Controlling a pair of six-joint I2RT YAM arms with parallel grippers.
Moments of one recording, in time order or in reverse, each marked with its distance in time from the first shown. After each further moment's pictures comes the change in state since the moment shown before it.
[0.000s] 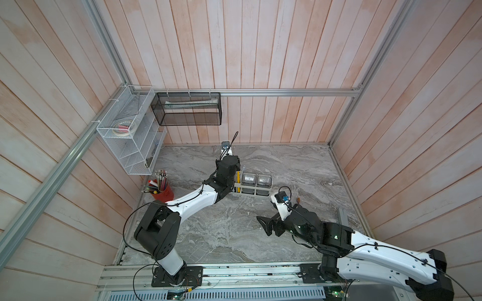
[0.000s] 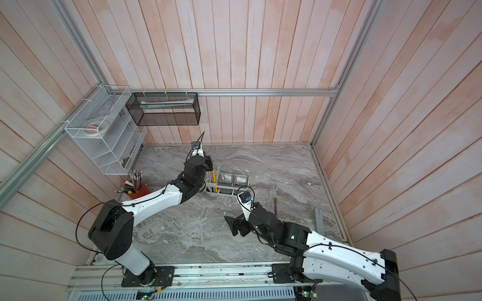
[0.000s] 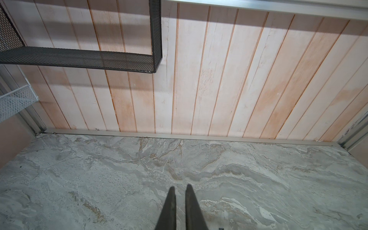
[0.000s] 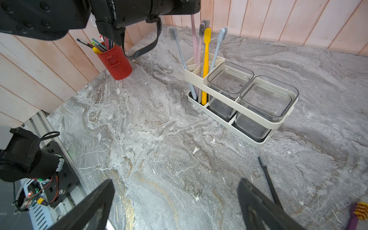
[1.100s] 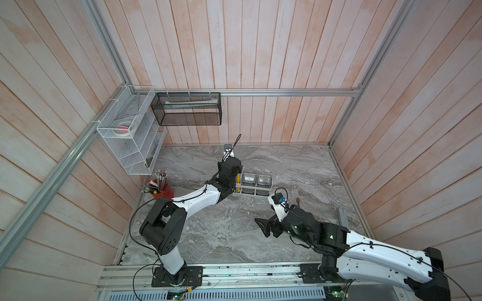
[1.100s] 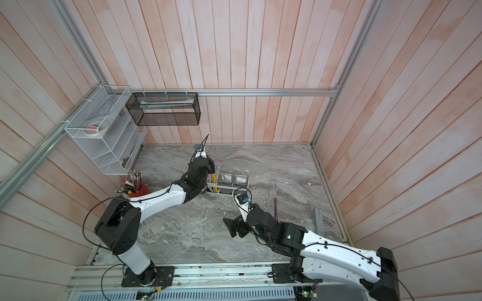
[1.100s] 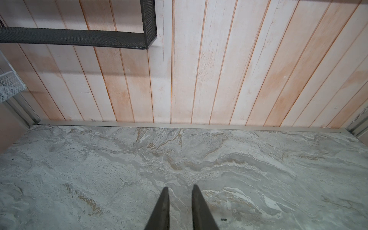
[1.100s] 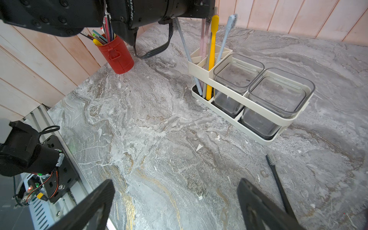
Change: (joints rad) left arm -0.002 0.052 0.000 -0.001 0.007 -0.009; right arm -0.003 0.029 -0.027 0.043 -0.031 0.000
